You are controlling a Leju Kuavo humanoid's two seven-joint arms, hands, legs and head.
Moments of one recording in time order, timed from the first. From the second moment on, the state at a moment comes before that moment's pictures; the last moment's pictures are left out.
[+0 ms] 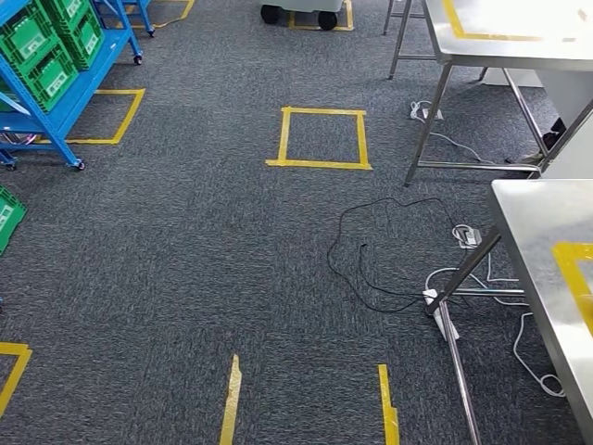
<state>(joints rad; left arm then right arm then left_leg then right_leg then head) 0.03 -0.32 1.36 -0.75 -1.13 -0.18 -0.34 -0.01 0.08 1.40 0.00 -1.49 -0.27 -0.41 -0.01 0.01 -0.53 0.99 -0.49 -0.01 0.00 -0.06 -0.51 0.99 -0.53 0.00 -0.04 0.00</state>
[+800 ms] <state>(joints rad) 0.05 -0.32 1.30 -0.75 -1.09 -0.14 -0.34 0.00 0.09 1.40 0.00 -1.49 -0.27 -0.42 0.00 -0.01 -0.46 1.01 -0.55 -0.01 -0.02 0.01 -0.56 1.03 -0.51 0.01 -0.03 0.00</state>
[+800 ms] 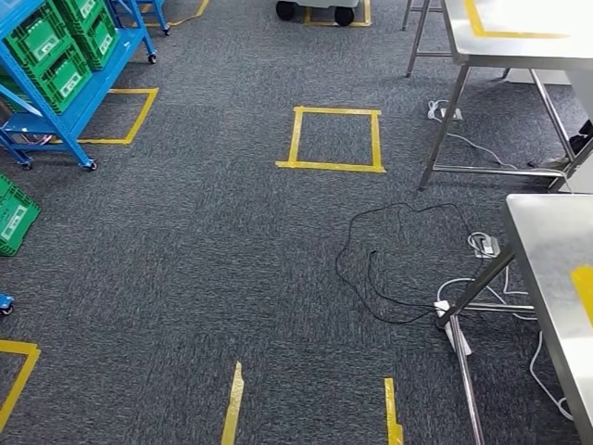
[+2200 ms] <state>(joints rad) 0.20 -0.31 0.93 -0.80 -0.74 -0.06 -0.20 -0.01 0.09 1.40 0.00 -1.46 -0.33 -0.41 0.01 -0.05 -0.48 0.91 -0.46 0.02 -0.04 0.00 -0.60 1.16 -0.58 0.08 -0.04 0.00</state>
